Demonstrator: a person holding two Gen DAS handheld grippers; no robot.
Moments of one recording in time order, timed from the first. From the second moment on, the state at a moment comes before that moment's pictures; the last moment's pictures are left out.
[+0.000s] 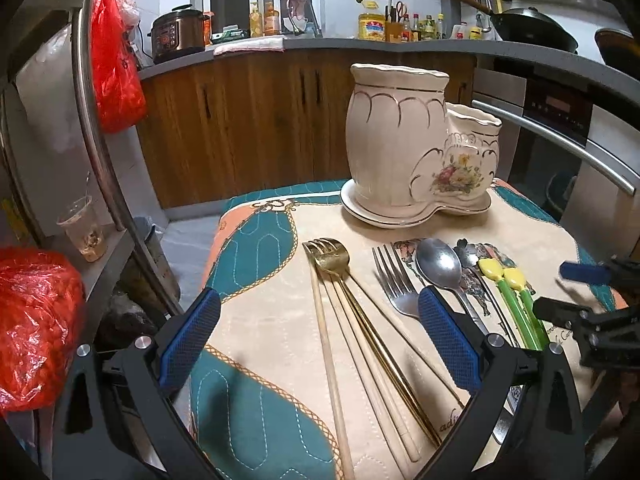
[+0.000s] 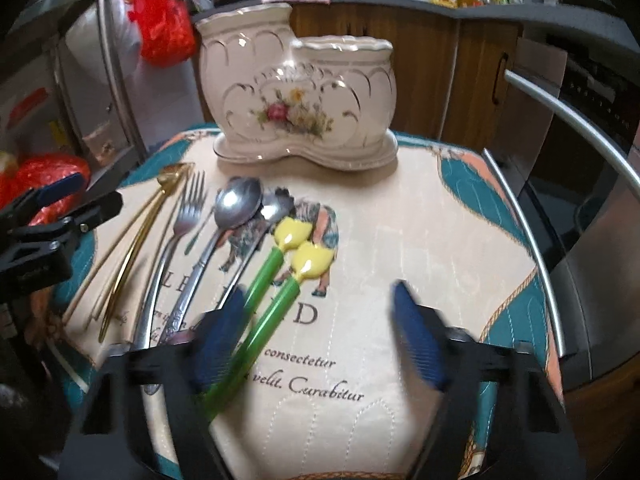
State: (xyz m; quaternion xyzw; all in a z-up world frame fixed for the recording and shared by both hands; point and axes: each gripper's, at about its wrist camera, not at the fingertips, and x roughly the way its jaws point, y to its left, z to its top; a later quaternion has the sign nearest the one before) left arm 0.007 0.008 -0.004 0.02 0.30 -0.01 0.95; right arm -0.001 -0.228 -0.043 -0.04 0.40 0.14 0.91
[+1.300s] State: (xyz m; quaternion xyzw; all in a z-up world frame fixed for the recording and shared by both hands) left arm 0.016 0.038 -0.022 0.01 0.38 -0.04 0.92; right arm 0.015 -0.237 -0.033 0.02 0.40 0.12 0.91
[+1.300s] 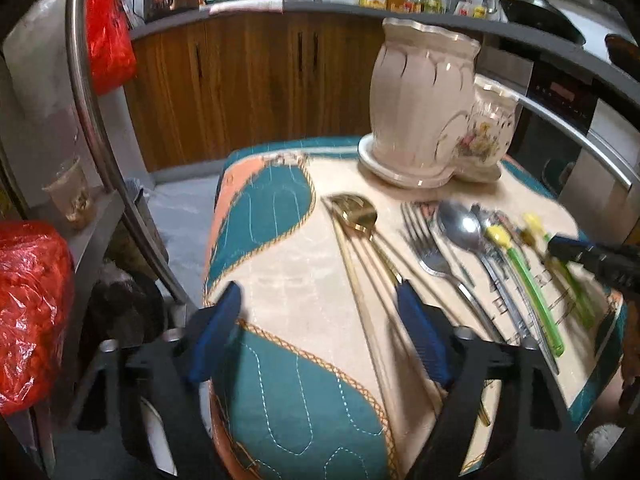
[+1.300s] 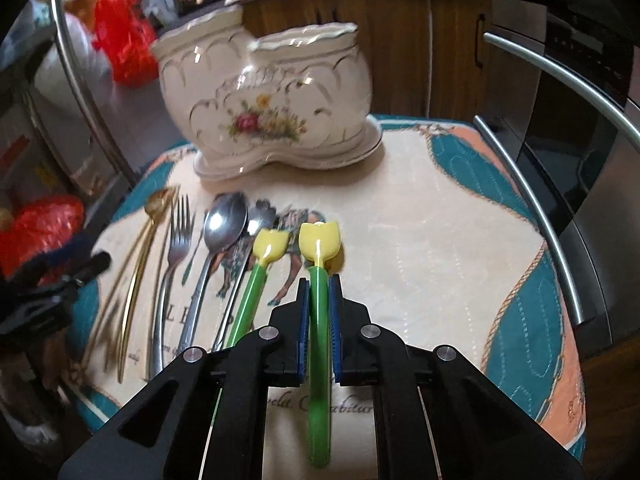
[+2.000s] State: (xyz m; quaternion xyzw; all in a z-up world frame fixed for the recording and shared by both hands) left arm 0.045 -0.005 -0.026 0.08 0.45 -0.01 0.89; right arm 0.006 -0.248 -0.023 0.00 0.36 0.18 0.91
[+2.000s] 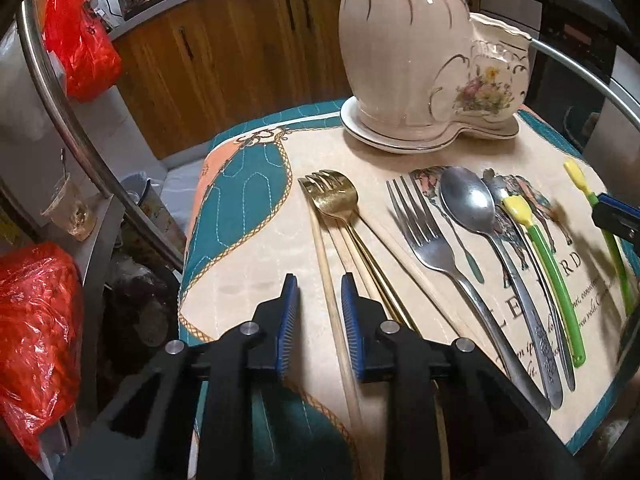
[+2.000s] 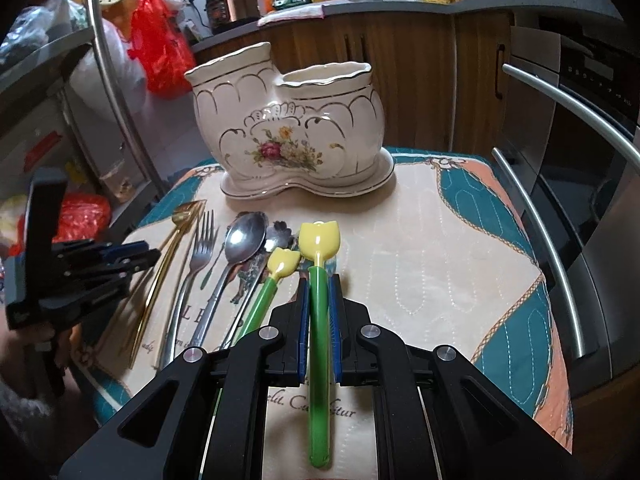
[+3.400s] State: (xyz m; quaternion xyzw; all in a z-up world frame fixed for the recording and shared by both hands) left arm 0.139 -0.012 0.160 -0.11 0.15 -0.14 0.97; right arm 0.139 -0.256 0.092 0.13 0.15 0.25 0.95
